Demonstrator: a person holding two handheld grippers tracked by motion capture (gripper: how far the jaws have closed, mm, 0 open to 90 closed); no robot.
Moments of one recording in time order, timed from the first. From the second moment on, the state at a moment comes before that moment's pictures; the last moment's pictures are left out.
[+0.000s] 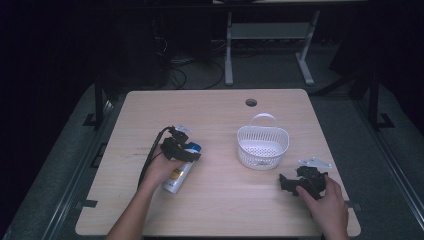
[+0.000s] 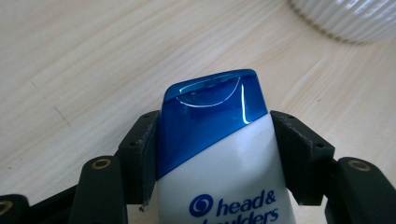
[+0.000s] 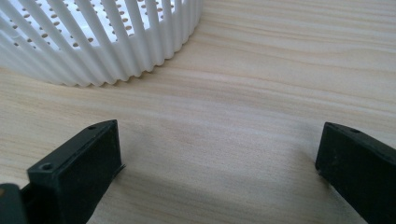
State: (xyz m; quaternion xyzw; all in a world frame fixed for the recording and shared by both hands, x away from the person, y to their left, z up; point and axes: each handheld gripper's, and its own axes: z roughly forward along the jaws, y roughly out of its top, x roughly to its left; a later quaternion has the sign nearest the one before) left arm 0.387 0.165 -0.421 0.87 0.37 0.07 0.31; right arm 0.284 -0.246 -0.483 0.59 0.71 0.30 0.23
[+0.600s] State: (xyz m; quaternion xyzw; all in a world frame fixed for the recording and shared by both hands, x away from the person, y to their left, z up) left arm 0.375 0.198 -0.390 0.84 0.34 0.06 0.41; right arm 0.284 -0.246 -0.483 0.59 0.71 0.30 0.23
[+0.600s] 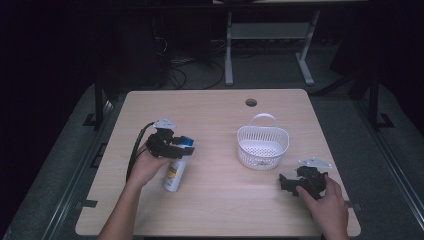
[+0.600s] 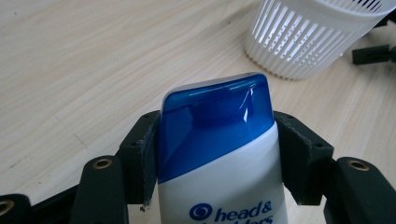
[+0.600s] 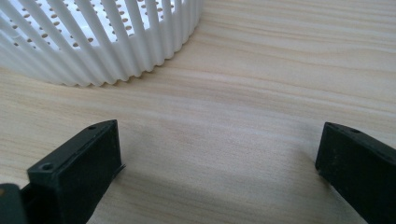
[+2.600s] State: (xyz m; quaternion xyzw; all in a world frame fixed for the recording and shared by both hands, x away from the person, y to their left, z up) left arm 0.373 0.160 -0.311 0.81 0.20 0.10 0.54; right arm 0.284 -0.246 -0.483 0.59 0.71 0.30 0.23
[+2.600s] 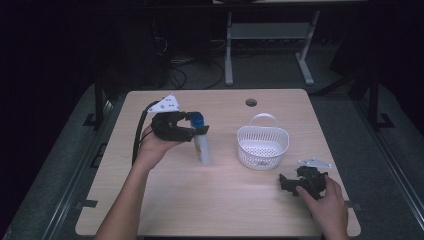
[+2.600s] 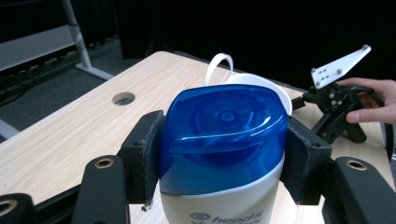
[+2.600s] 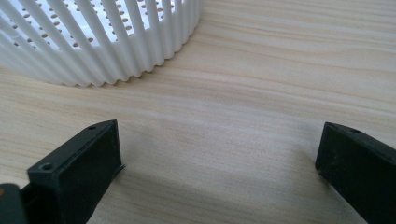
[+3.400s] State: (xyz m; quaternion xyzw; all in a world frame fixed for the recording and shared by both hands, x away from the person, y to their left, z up) left arm 0.399 0.098 -0.271 0.81 0.16 0.10 0.55; right arm 0.283 -0.246 -0.483 0.59 0.71 0.30 0.23
